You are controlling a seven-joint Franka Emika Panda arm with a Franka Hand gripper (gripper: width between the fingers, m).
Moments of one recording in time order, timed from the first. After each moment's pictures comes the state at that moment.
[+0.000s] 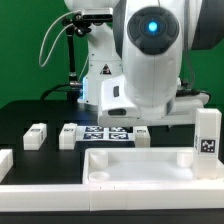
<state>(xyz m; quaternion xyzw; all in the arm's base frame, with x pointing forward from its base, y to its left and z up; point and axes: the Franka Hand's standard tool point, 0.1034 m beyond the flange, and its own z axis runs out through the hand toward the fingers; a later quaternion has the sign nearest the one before) 0.450 0.062 0.036 -0.91 0.04 0.40 0.06</state>
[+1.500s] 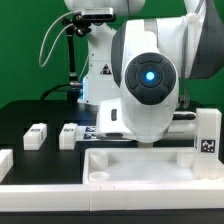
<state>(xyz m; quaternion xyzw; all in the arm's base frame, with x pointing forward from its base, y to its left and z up) 0.428 0.059 0.008 -0.89 0.05 0.45 0.05</state>
